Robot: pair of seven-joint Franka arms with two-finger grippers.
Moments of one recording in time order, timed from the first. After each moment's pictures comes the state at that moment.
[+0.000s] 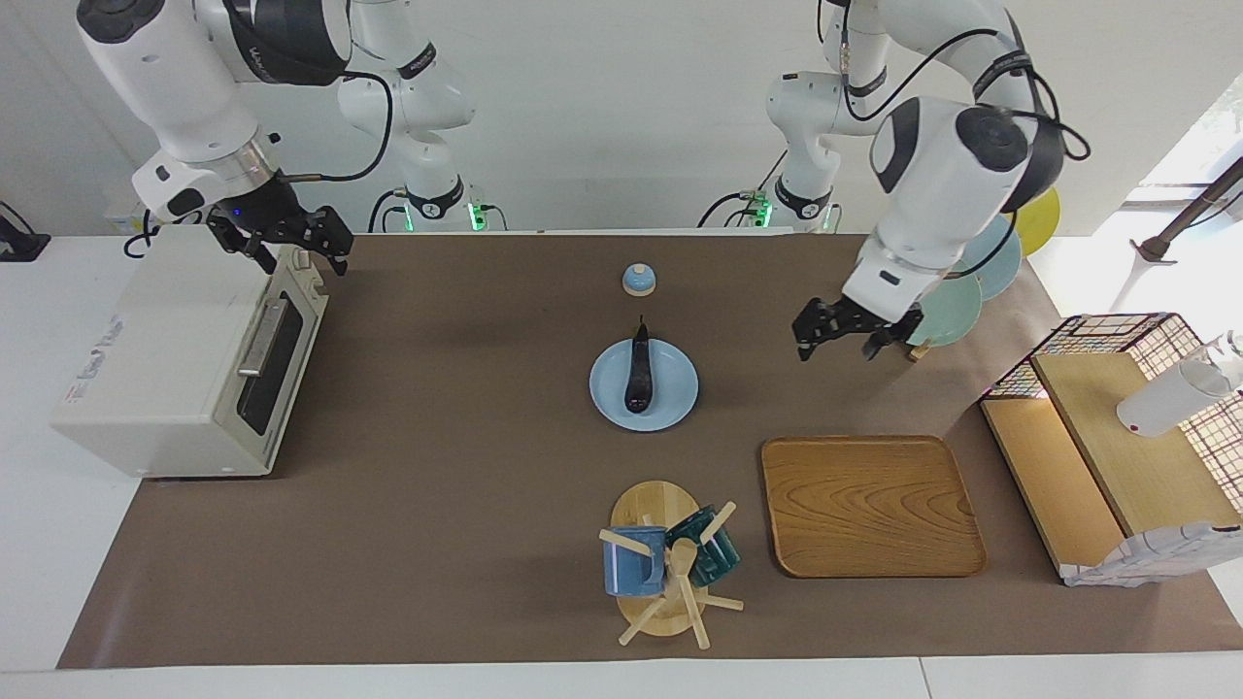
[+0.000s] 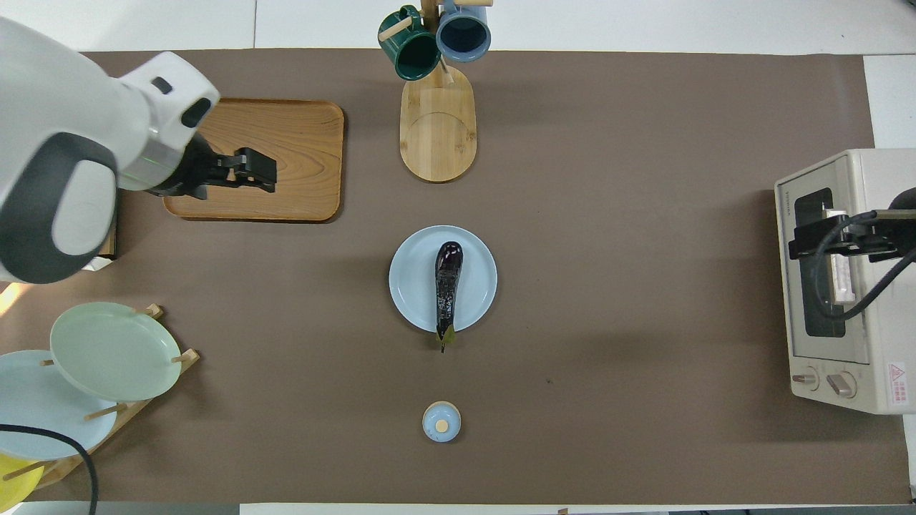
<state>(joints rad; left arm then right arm) -0.18 0.15 -0.05 -1.62 -0.10 1.81 -0.20 0.03 -0.09 -0.09 -1.77 0.01 1.61 -0.01</state>
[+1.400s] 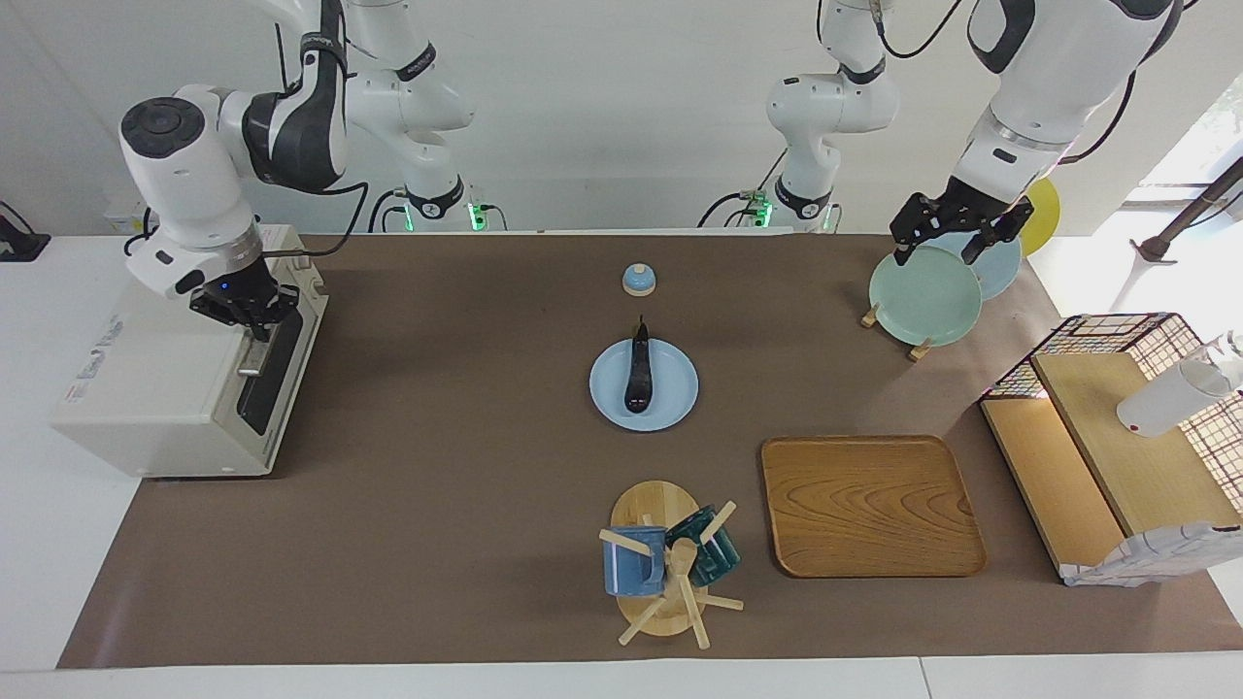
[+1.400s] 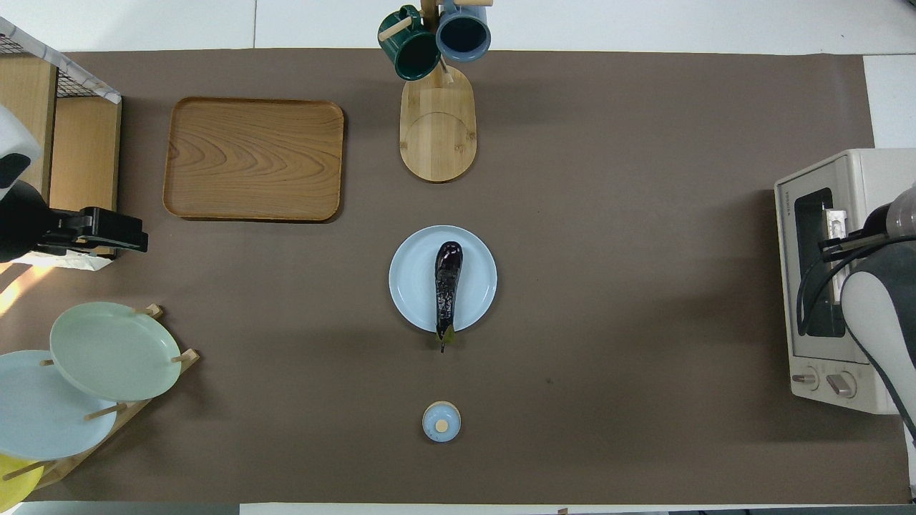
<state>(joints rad) -0.07 -0.09 -0.05 -1.70 -0.04 1.59 -0.06 -0.05 -0.05 -0.10 -2.04 -0.22 1.99 -0.24</state>
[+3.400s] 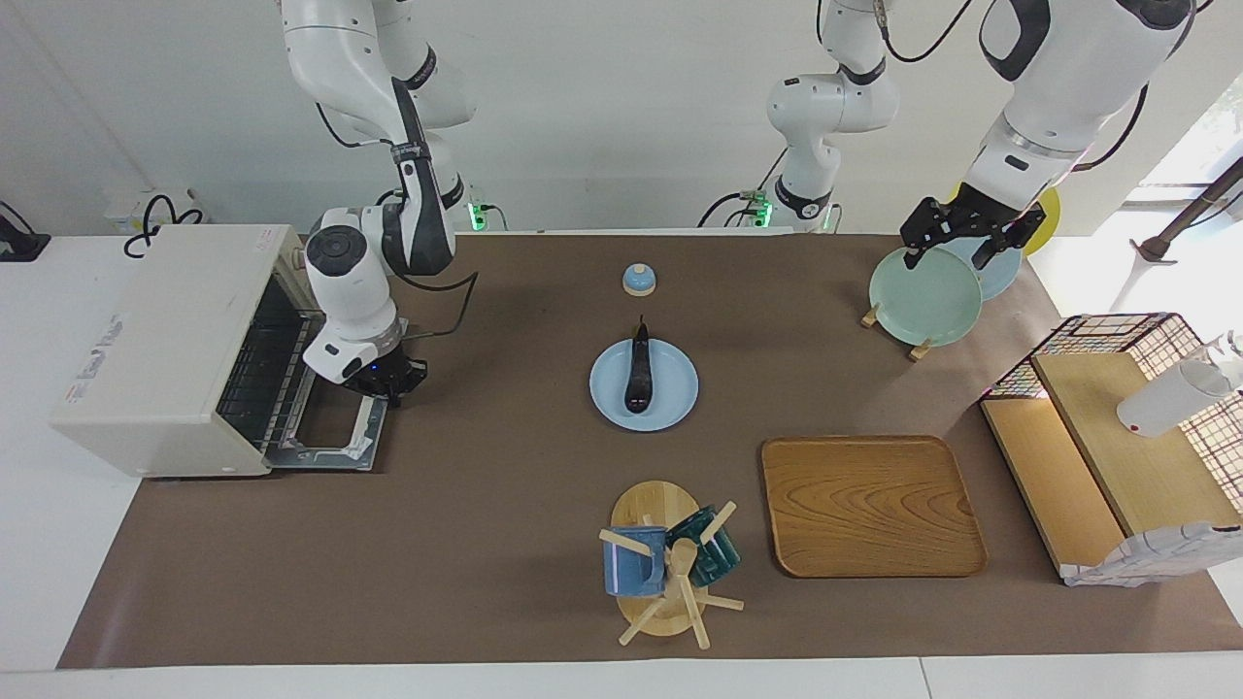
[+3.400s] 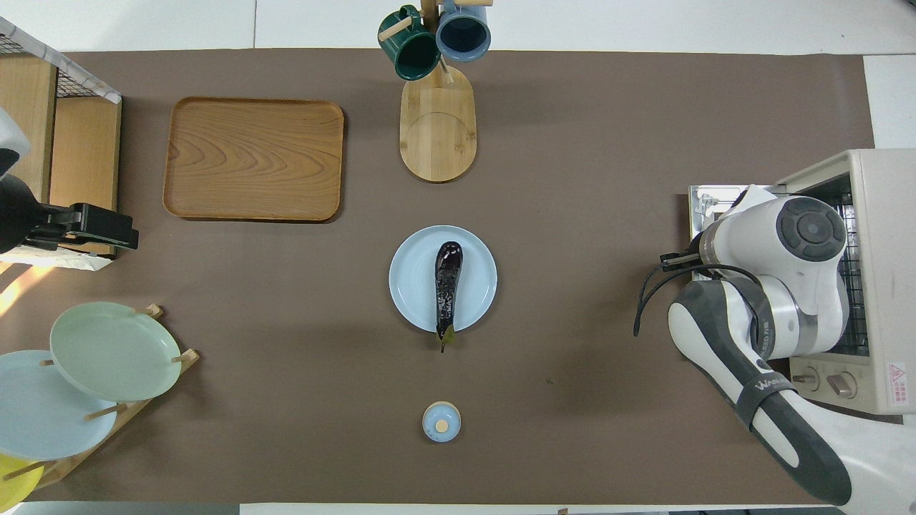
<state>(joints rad) -0.04 -0.07 -0.05 -1.68 -0.04 1.59 -0.02 0.14 0.15 -0.09 -2.26 -0.05 2.42 -0.05</state>
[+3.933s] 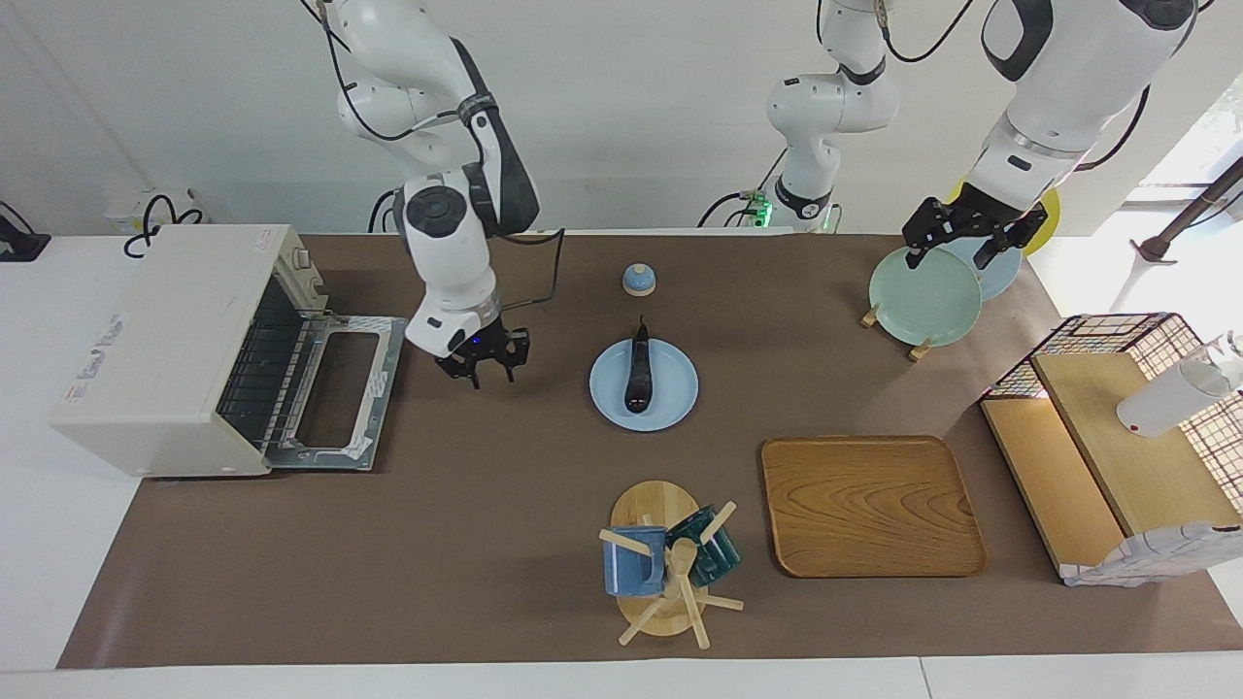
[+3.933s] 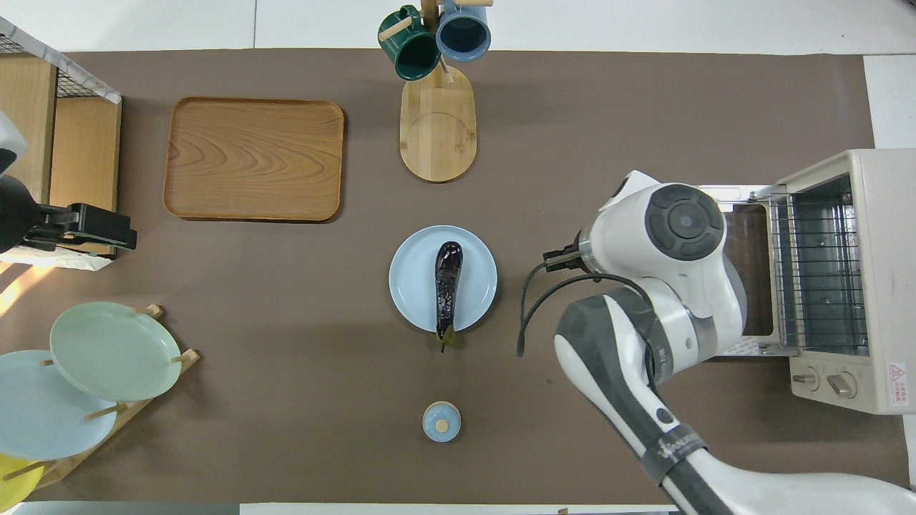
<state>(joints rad) -0.04 -0.07 -0.05 -1.68 -0.04 1.58 -0.02 0.45 0.13 -0.04 -2.03 0.04 2.22 0.17</state>
